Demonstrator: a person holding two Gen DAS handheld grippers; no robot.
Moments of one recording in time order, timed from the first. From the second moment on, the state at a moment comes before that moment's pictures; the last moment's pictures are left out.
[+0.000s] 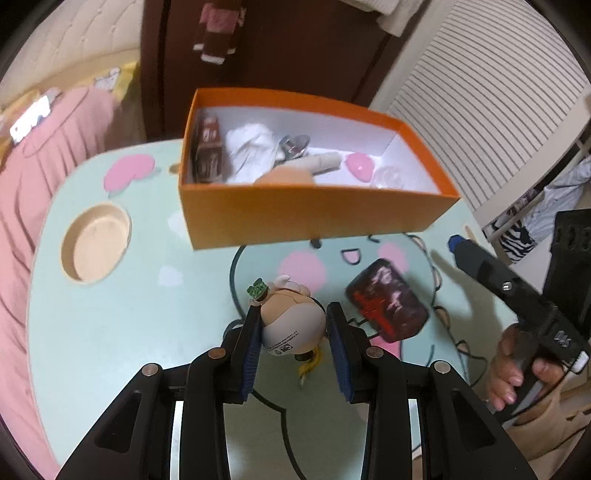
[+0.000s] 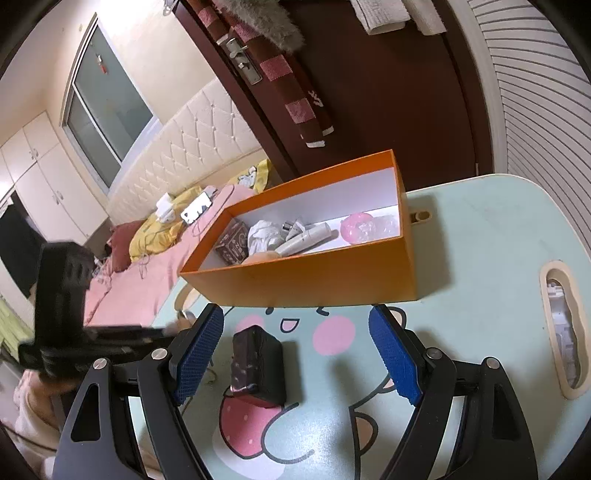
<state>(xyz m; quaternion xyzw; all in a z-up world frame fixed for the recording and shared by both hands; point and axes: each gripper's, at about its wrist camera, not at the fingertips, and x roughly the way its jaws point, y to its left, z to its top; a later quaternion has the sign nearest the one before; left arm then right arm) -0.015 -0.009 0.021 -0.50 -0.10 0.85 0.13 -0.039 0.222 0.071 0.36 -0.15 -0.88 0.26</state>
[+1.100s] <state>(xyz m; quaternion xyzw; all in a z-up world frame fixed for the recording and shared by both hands) 0.026 -0.031 -0.007 -0.42 -0.01 0.91 0.06 -0.134 0.133 0.124 0.50 0.00 -0.81 0.29</state>
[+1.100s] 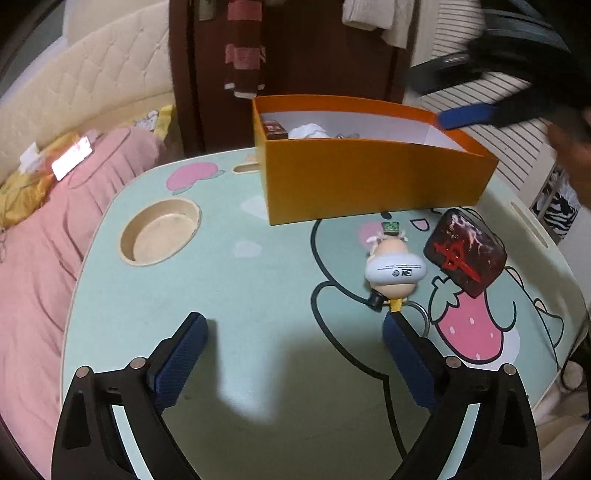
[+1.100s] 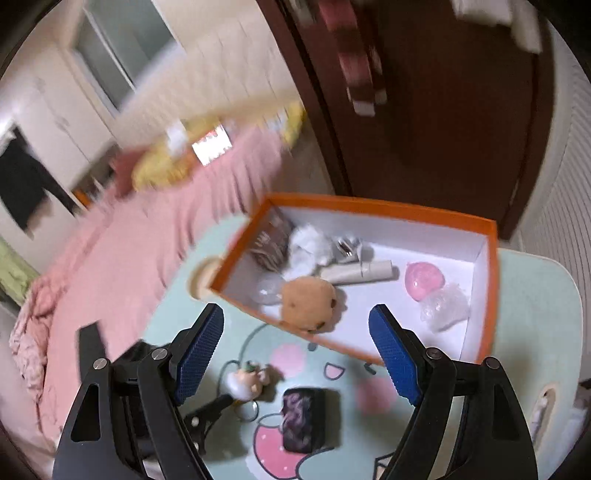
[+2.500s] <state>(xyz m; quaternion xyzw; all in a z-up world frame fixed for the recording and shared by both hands) 0.029 -0.029 -0.010 -0.42 -0.01 0.91 0.06 -0.075 0.196 0.073 0.54 -0.07 -0.80 0.24</state>
